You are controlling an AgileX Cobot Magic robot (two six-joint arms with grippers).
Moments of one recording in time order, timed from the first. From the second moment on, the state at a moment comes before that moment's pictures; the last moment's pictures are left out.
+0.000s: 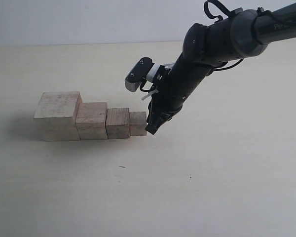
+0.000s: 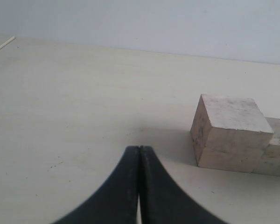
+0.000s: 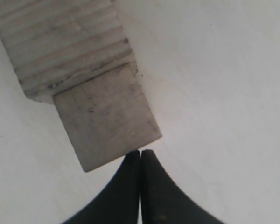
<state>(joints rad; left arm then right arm) 0.06 0.01 0.00 -0.17 0.37 0.10 0.65 2.12 -1.35 0.48 0.65 -0.97</state>
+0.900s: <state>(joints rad) 0.06 0.01 0.00 -0.17 0.37 0.10 0.65 2.05 -1.35 0.27 0.67 -0.79</state>
